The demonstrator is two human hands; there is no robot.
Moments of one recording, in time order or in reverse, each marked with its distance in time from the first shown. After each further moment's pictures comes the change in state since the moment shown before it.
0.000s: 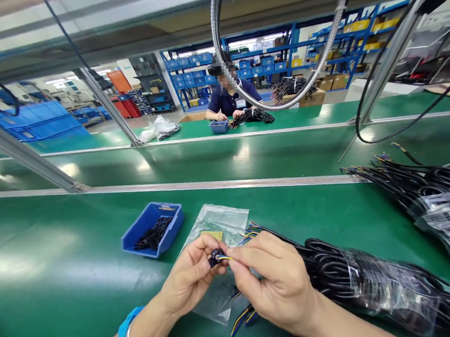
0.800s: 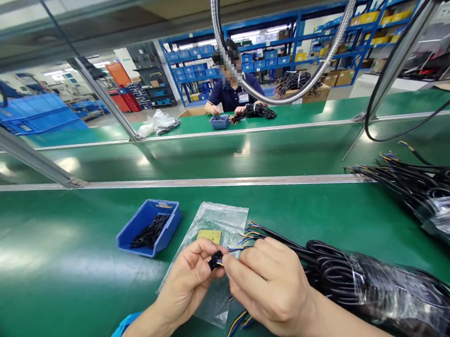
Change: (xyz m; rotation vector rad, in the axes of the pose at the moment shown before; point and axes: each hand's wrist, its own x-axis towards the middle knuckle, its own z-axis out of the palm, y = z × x) left_hand -0.002 -0.008 0.006 -0.025 0.144 0.005; right_hand -0.007 0.014 -0.004 -0.279 -0.228 -0.249
